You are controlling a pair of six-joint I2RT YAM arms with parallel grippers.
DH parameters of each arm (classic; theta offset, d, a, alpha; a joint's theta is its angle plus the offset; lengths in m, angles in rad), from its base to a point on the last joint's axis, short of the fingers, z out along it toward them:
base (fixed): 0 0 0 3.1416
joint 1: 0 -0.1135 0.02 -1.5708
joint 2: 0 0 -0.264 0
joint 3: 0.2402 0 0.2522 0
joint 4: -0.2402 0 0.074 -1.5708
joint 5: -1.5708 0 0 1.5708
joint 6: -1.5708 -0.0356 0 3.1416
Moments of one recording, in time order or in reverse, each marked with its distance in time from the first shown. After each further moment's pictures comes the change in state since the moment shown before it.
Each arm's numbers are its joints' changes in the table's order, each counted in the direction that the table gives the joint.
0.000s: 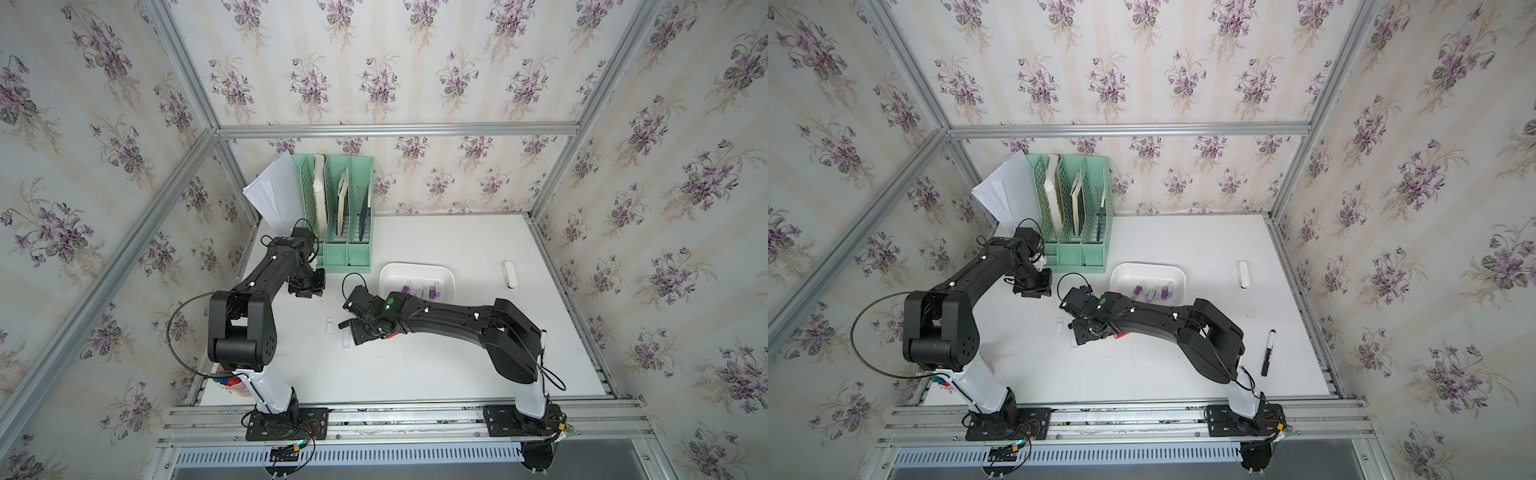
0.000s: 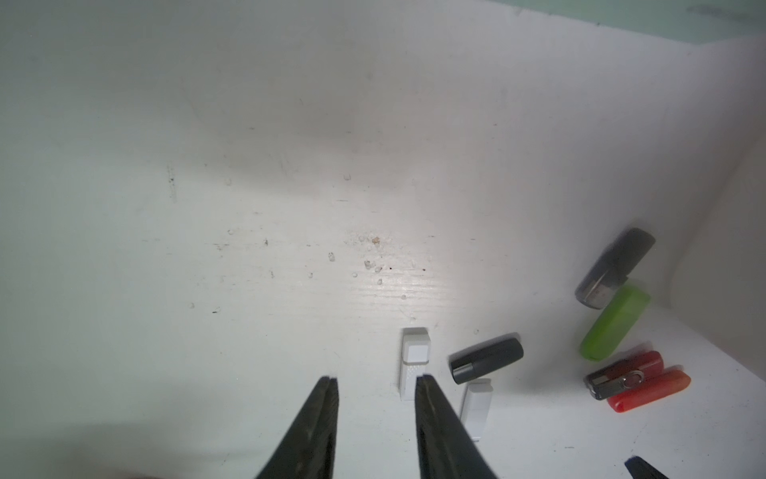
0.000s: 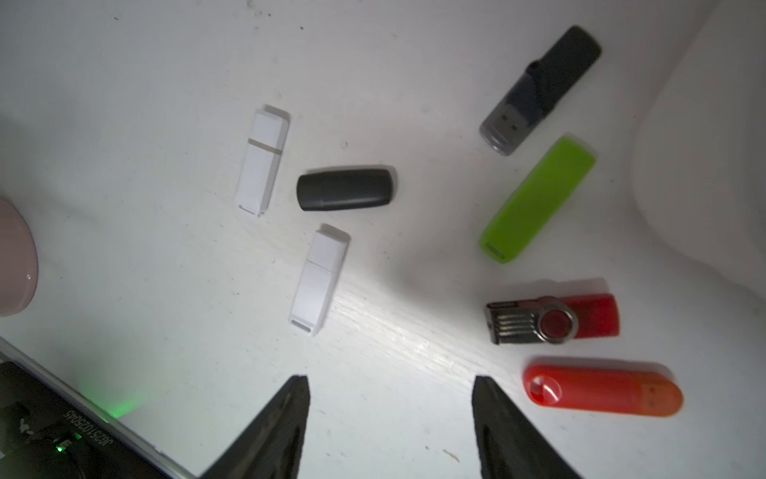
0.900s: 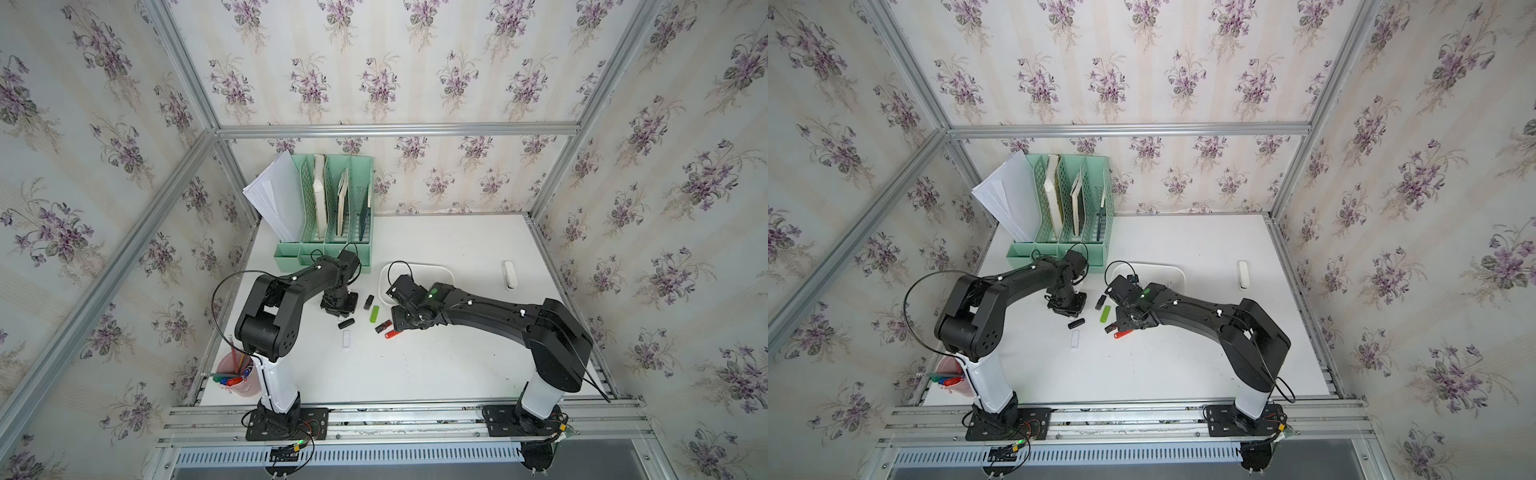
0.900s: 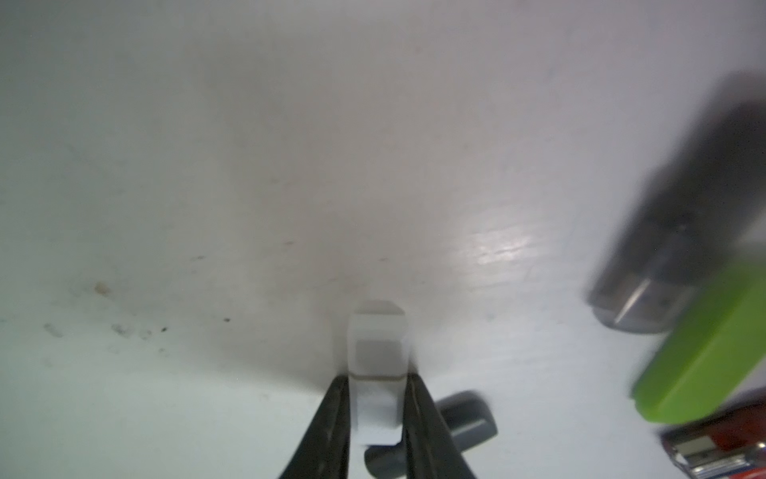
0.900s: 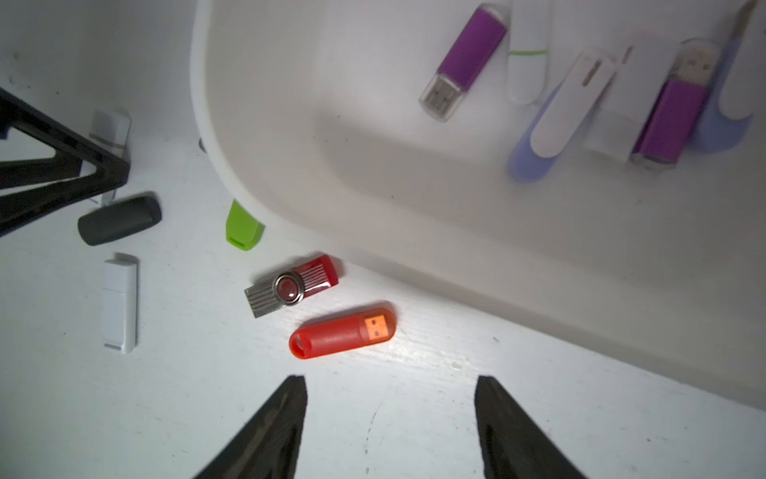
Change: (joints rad) left arm 0.289 -0.122 -0.131 0.157 0.092 0.021; right arm 0.171 0.275 -0.342 0.000 -0.063 -0.018
